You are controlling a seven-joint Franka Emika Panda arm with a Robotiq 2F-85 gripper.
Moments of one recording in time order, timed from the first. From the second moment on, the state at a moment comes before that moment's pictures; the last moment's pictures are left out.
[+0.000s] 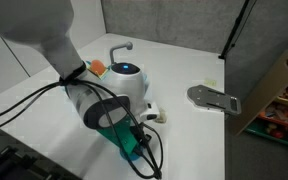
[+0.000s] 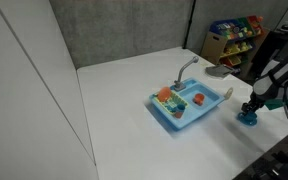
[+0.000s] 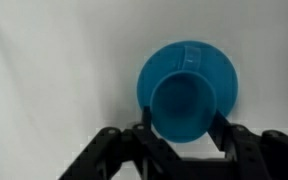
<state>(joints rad) -0.30 0.69 -0.16 -2.28 0.07 2.93 -0.24</state>
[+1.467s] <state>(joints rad) -0.20 0.20 -0.07 -2.39 0.07 2.61 -0.20</state>
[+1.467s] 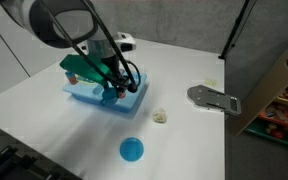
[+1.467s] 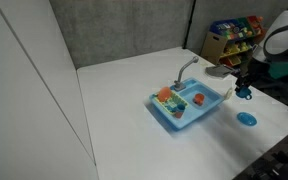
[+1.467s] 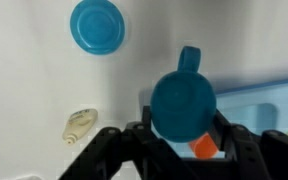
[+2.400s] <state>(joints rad) -0.12 0.15 -0.07 -2.38 0.07 2.54 -0.13</state>
